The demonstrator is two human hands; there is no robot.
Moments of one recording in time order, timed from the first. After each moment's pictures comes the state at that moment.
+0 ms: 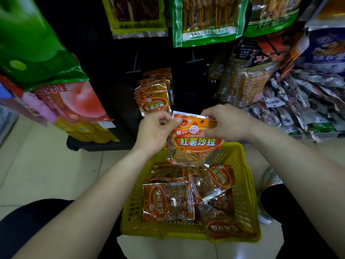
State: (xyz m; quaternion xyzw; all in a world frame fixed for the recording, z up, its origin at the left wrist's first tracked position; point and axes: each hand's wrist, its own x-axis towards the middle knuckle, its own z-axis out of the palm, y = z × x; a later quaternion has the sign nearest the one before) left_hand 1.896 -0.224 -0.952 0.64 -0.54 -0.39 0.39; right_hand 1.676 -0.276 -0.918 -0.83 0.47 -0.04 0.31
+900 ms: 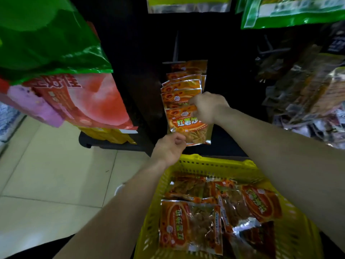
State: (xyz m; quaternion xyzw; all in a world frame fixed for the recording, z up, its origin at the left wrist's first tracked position) left_hand 1.990 -0.284 -1.101 0.76 -0.49 -0.38 0.20; right_hand 1.852 -0.419 -1.040 -0.87 0.48 0.04 0.13
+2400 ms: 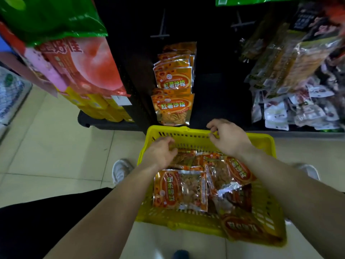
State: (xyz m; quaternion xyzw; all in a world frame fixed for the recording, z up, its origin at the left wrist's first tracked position) left_hand 1.962 -0.183 -1.101 0.76 -0.58 -0.30 0.06; right_hand 1.727 -0.262 -1.082 -0.80 0.54 -0.07 0.26
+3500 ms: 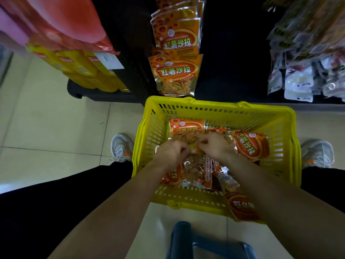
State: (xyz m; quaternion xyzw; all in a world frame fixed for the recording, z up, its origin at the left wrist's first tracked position) left_hand 1.942 -0.135 -1.189 0.68 -0.65 -0.34 0.00; right_hand 1.762 -0.195 -1.198 -0.66 0.57 0.02 0.49
